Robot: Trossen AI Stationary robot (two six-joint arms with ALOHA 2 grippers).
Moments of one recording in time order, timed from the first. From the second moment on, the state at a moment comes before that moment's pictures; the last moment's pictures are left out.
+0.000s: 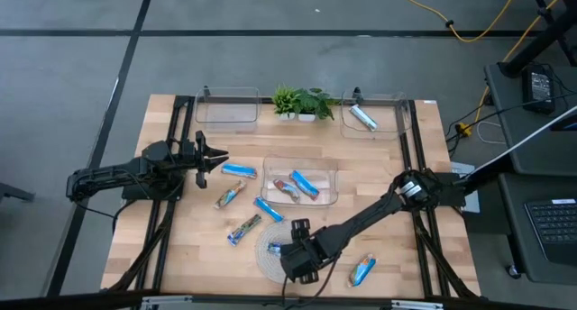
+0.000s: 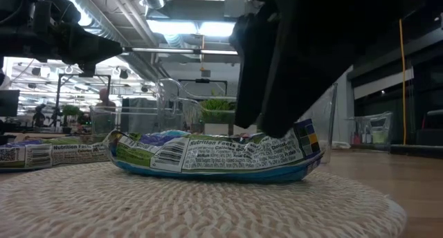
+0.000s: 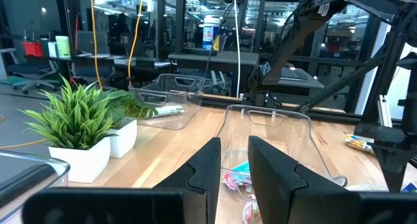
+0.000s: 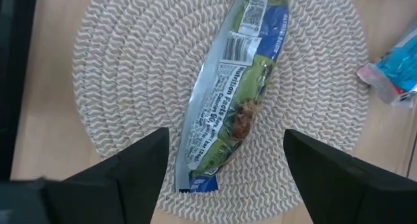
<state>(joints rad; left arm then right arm) 0.22 0.00 0.01 0.05 0.02 -0.09 0.53 2.24 1.83 -0.84 0.19 0.34</state>
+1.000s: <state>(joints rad) 0.22 0.00 0.01 0.05 0.02 -0.09 0.52 2.24 1.68 -0.73 0.18 0.39</state>
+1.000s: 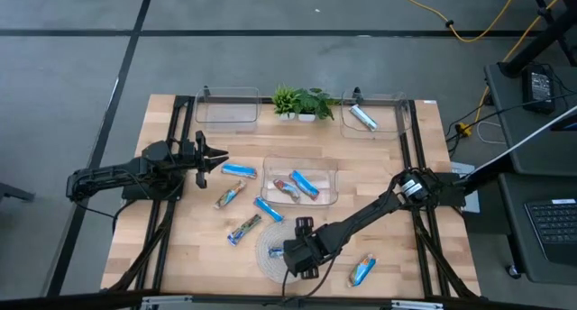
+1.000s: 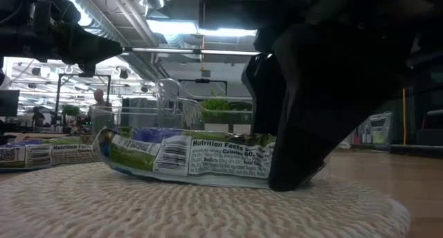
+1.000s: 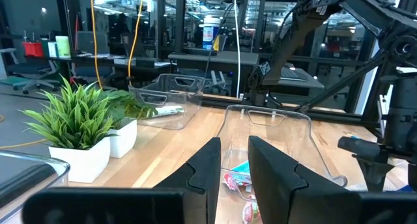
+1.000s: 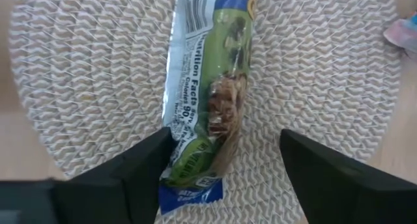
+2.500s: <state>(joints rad) 0.22 0.00 0.01 0.05 0.02 -0.09 0.53 2.24 1.86 -0.93 0.18 0.31</state>
